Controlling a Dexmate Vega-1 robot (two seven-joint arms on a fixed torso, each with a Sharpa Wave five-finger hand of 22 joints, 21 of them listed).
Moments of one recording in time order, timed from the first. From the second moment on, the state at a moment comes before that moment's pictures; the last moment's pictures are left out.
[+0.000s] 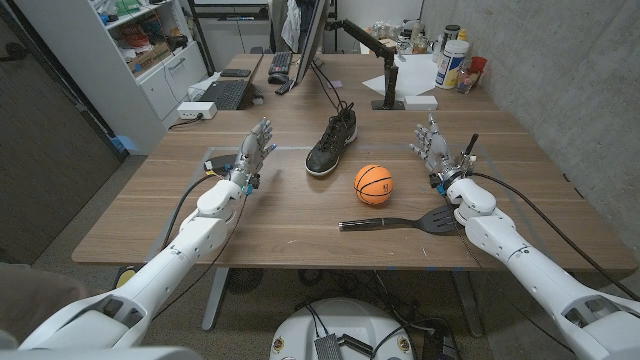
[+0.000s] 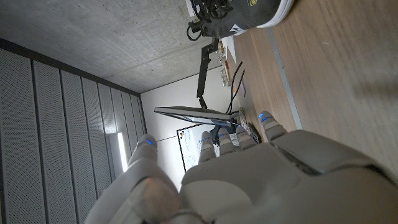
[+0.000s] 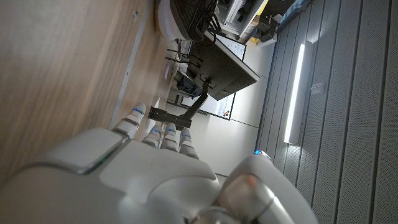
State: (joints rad) left arm 0.80 0.49 0.39 -1.26 -0.63 -0.30 -0.03; left_hand 0.11 0.01 0.39 -0.12 0.18 0.01 -0.11 0.20 0.17 -0.06 -0.01 0.21 0.19 -0.10 0.04 0.18 0.18 -0.04 0.20 0.19 0.17; right arm -0.82 -0.51 -0.37 -1.27 0.66 0.28 0.05; right_hand 0.06 -0.02 0.01 0.07 0.23 -0.02 -0.01 0.19 0.19 -0.03 0.04 0.19 0.19 -0.13 -0.01 0.19 0.19 0.07 0.08 0.18 0.17
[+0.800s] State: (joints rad) left arm 0.77 0.48 0.40 -1.25 -0.59 -0.30 -0.02; left_hand 0.12 0.01 0.40 -0.13 0.18 0.01 -0.12 0.20 0.17 -0.06 -0.01 0.21 0.19 -0.11 0.04 0.18 0.18 -0.04 0.20 0.19 0.17; right arm -0.81 -0.53 -0.36 -1.25 0.67 0.27 0.08; right_hand 0.06 -0.02 0.01 0.08 0.23 -0.02 -0.02 0.19 0.19 -0.04 0.04 0.19 0.19 -0.14 0.00 0.19 0.19 0.07 0.08 0.18 0.17
